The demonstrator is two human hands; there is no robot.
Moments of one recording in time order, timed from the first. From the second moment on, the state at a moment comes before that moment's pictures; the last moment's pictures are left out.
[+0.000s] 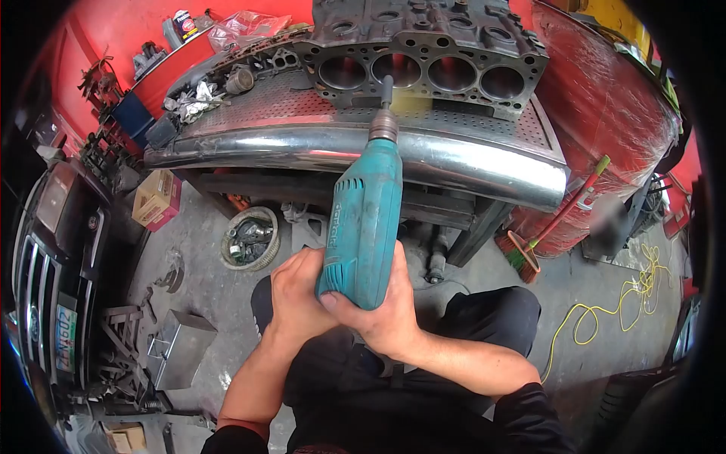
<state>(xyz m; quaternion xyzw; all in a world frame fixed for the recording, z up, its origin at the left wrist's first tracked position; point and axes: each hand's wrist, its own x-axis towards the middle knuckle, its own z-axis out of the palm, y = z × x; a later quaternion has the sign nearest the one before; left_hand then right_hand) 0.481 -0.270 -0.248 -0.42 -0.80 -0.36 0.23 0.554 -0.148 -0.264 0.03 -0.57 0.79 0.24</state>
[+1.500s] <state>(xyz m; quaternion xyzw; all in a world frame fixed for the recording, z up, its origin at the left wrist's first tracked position) 0.456 -0.256 -0.250 -0.41 -0.80 -0.40 0.19 0.535 -0.126 -0.267 -0.08 -0.67 0.69 0.26</state>
